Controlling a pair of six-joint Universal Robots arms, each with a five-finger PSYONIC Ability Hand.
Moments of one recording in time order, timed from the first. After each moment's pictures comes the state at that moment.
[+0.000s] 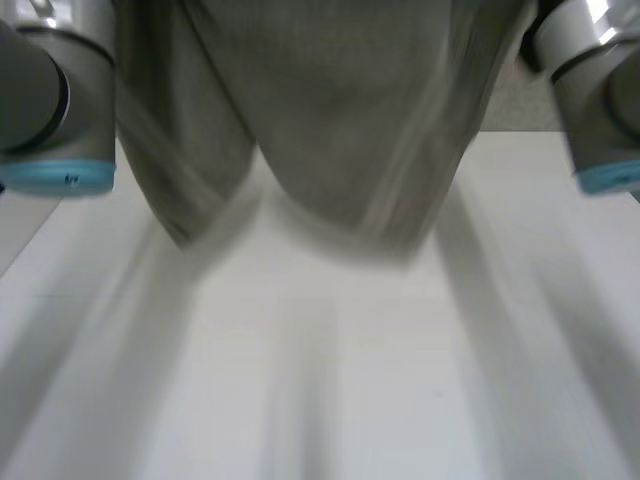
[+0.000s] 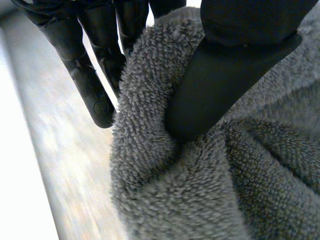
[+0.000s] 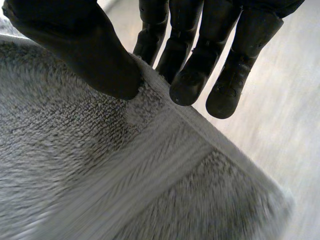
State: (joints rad) left arm 4.29 -1.91 -1.02 3.69 -1.69 3.44; right arm 1.93 -1.18 0.98 -0.47 1.43 3.23; left_hand 1.20 1.21 1.21 1.22 0.86; right_hand 1.32 1.34 1.33 1.34 1.16
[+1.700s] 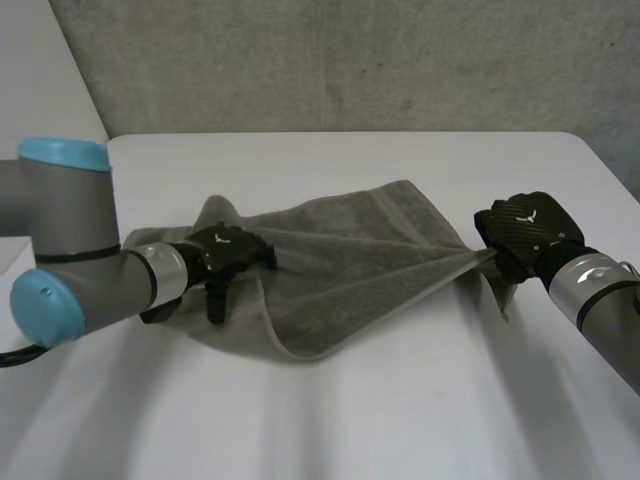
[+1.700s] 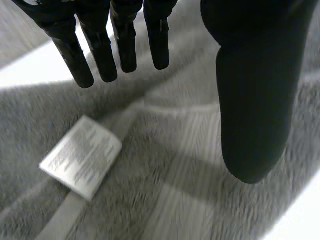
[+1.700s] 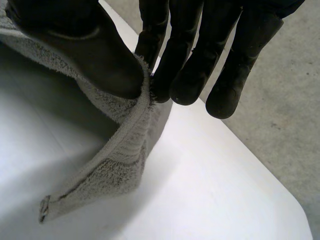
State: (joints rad) left arm 4.39 -2.24 -1.21 2.81 -1.17 3.62; right arm 1.76 -1.33 1.74 -0.17 1.30 2.61; left_hand 0.38 0.38 0.38 0.38 0.03; right_hand 1.32 1.34 1.34 1.34 1.17
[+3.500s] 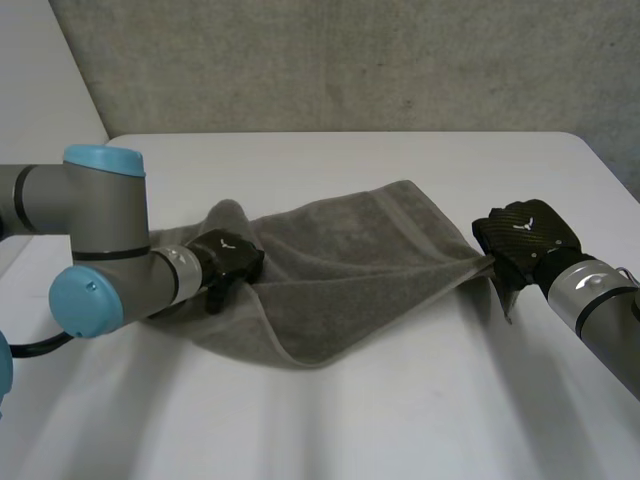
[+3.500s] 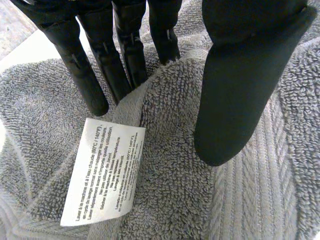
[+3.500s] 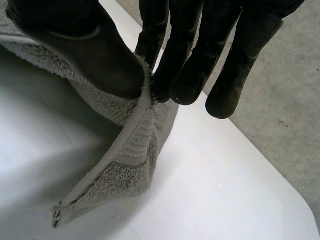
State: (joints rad) left arm 4.35 -2.34 -1.09 2.79 -1.31 3.73; right arm 1.76 -1.31 1.76 -0.18 1.28 2.59; left_hand 0.75 0.75 0.75 0.75 0.40; right_hand 1.32 1.34 1.34 1.34 1.17
